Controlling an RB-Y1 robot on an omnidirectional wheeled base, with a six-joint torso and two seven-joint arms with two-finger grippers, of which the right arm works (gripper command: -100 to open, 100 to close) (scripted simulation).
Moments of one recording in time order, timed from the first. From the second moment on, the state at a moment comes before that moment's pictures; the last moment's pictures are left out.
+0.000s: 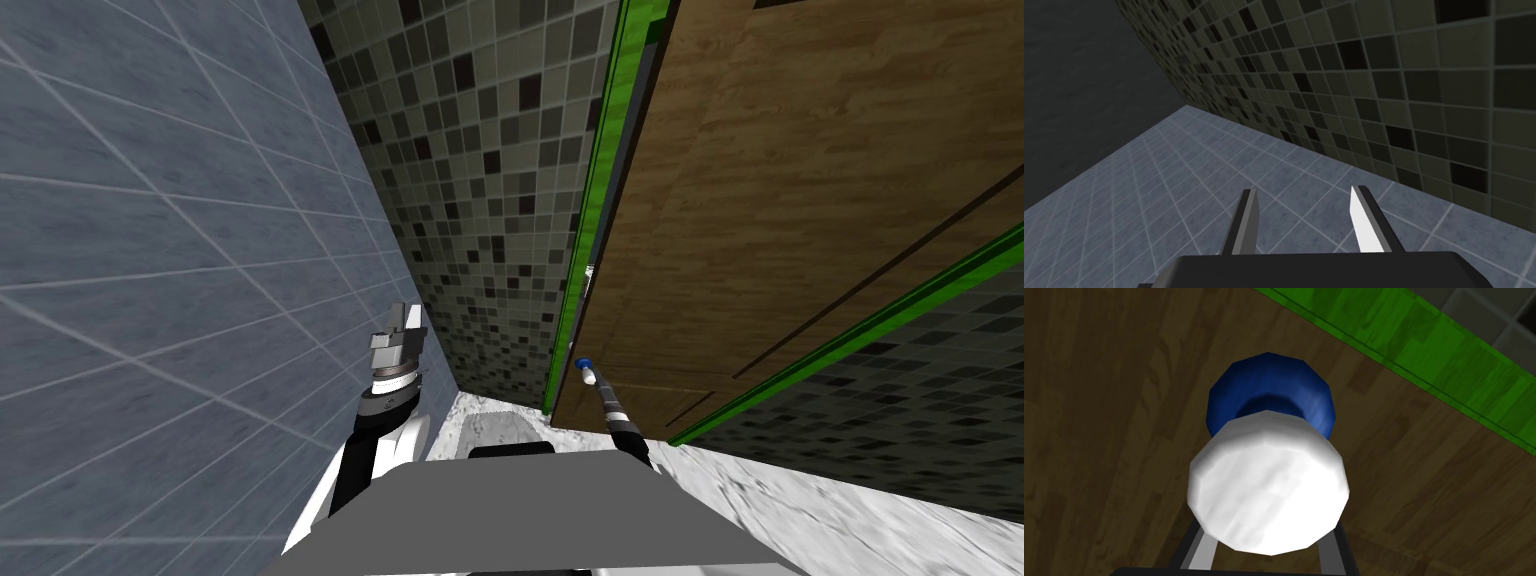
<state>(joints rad) 0.13 -0.20 -0.27 -0.83 0.14 -0.90 0.15</state>
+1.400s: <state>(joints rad) 0.10 -0.22 -0.20 -0.80 0.01 -0.88 -0.14</state>
